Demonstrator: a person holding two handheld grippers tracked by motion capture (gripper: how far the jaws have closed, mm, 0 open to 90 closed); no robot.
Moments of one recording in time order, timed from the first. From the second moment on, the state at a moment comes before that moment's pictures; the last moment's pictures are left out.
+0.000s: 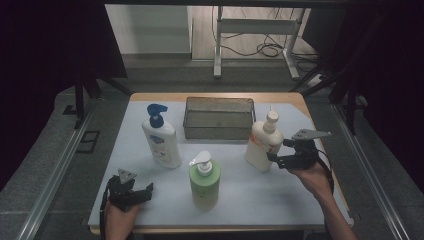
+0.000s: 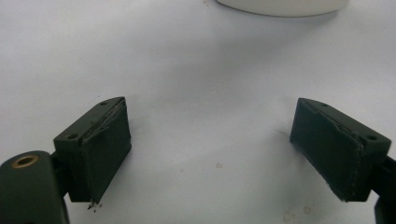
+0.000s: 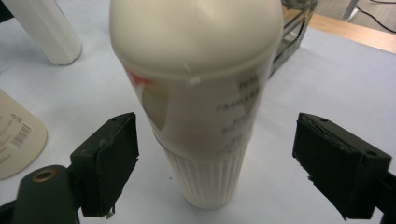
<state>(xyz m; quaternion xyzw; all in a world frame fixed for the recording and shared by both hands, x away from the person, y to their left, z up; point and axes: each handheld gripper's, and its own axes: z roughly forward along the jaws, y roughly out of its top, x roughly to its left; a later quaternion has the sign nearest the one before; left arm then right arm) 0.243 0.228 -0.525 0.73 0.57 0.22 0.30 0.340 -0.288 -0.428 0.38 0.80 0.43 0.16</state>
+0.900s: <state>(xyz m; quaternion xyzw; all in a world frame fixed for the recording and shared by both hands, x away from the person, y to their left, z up) 0.243 0.228 -0.525 0.73 0.57 0.22 0.30 0.359 -0.261 -0.418 0.37 0.81 0.43 0.17</state>
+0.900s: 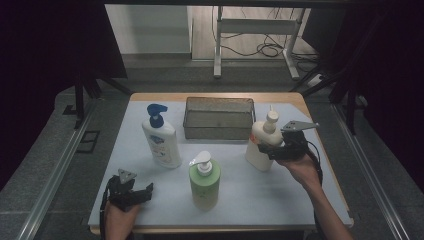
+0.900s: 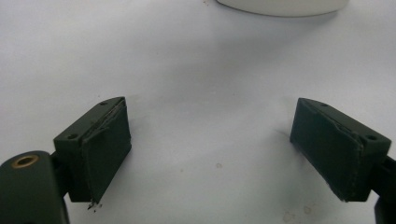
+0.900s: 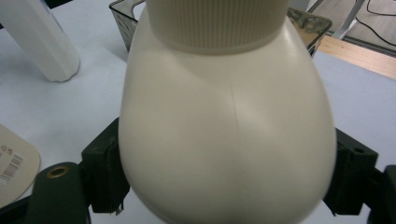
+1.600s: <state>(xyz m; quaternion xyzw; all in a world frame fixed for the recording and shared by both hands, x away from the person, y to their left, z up) 0.243 0.228 -0.525 0.73 0.57 0.22 0.30 0.357 -0.254 -0.414 0.37 0.81 0.41 0.18</state>
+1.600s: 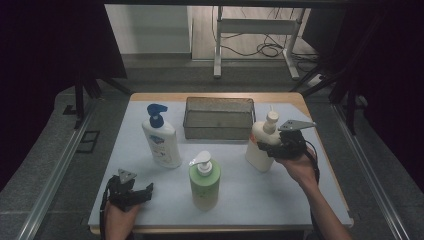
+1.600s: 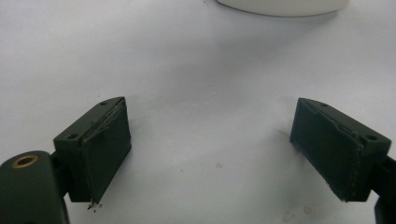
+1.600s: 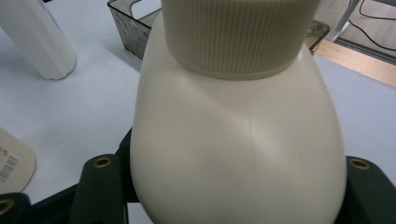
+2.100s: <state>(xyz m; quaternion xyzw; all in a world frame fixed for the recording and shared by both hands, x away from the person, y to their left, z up) 0.243 0.228 -0.525 0.73 0.57 0.22 0.30 0.348 -0.247 -0.398 0.36 0.82 0.41 0.19</state>
